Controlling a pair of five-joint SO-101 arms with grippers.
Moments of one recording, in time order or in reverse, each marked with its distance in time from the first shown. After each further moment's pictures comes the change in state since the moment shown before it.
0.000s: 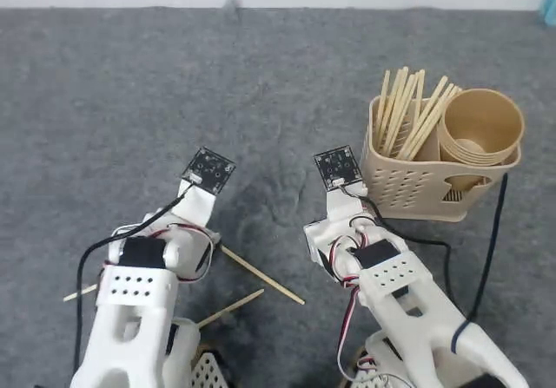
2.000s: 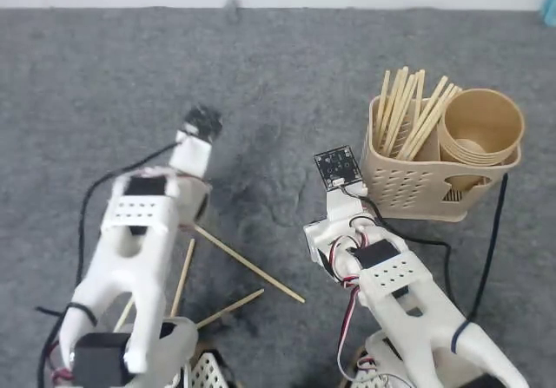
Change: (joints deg) left arm -4.3 32.3 -22.3 -9.1 -0.1; right arm 0.0 0.0 0.0 0.0 0.0
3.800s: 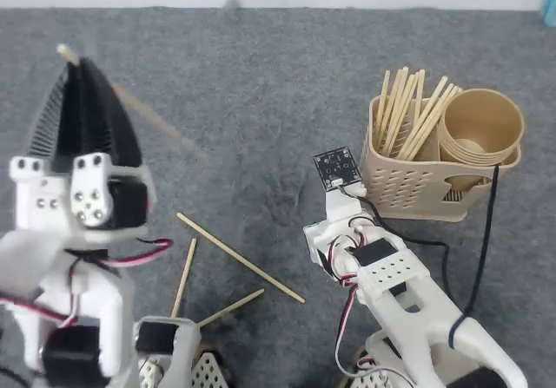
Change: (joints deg) left arm 8.2 -56.2 -10.4 -29.3 37.3; right arm 0.0 2.5 0.0 -1.5 0.0
